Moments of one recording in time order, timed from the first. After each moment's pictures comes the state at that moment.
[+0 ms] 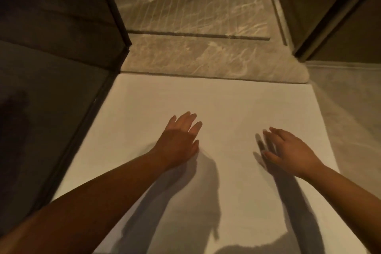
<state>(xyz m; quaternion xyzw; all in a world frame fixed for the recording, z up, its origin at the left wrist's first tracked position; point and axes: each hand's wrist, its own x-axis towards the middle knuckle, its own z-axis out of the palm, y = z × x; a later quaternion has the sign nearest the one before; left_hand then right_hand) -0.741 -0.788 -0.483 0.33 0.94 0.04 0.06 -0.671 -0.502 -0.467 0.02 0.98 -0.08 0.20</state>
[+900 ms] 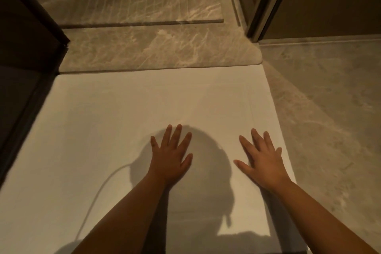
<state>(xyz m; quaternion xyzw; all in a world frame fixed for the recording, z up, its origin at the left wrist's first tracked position) -0.686 -0.668 -0.570 0.28 0.95 0.07 0.10 -0.602 -0.423 -0.530 0.13 0.96 -0.12 0.21</state>
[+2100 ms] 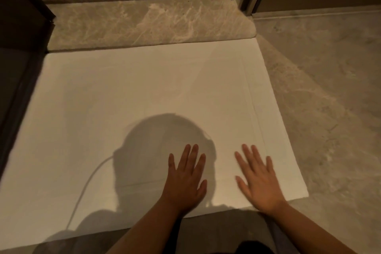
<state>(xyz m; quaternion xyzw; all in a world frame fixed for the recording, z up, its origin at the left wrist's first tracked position) -0.565 -0.690 -0.563 0.36 0.91 0.09 0.16 -0.478 -0.477 -0.564 0.07 0.99 -0.06 0.13</state>
